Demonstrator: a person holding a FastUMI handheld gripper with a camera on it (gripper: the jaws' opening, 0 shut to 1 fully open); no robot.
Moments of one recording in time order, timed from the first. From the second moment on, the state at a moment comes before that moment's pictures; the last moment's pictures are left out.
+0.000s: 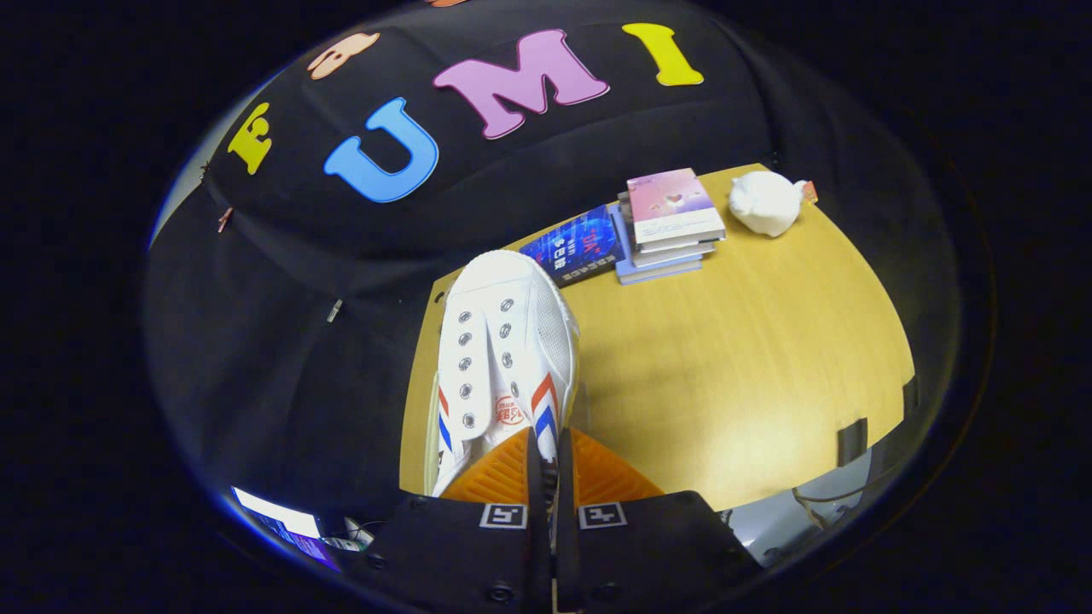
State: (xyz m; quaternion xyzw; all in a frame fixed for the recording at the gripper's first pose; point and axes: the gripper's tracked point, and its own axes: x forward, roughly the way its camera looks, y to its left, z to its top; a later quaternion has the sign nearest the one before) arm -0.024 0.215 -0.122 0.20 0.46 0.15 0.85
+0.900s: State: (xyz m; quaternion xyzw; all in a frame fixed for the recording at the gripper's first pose) arm -0.044 0.295 -0.260 0.02 0.56 0.10 0.82
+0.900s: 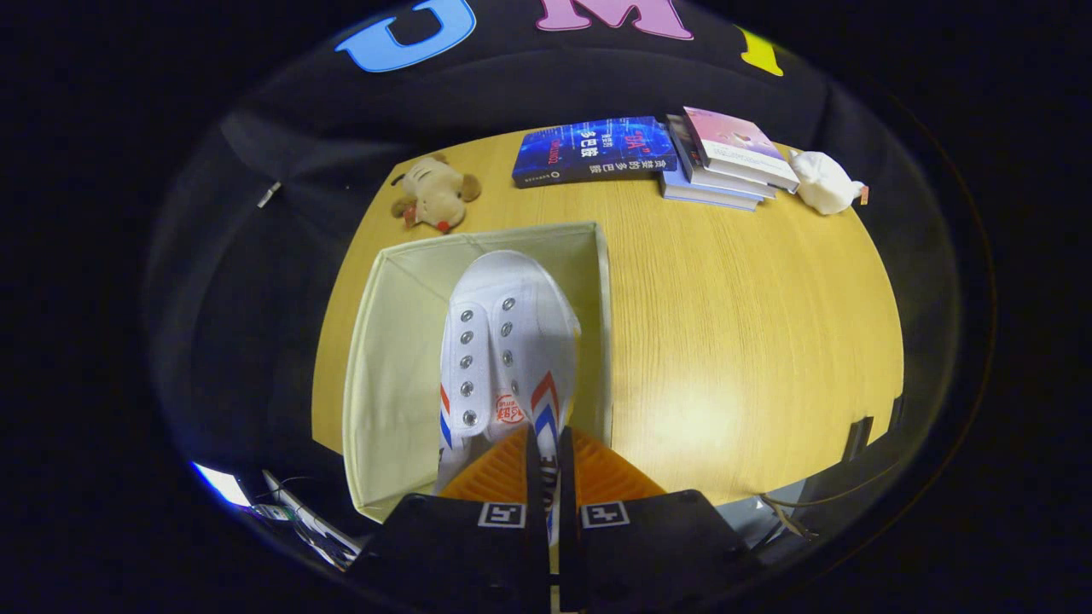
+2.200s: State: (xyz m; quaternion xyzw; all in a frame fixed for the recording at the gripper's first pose) arm 0.045 0.105 -0.033 0.00 0.22 0.13 0.97
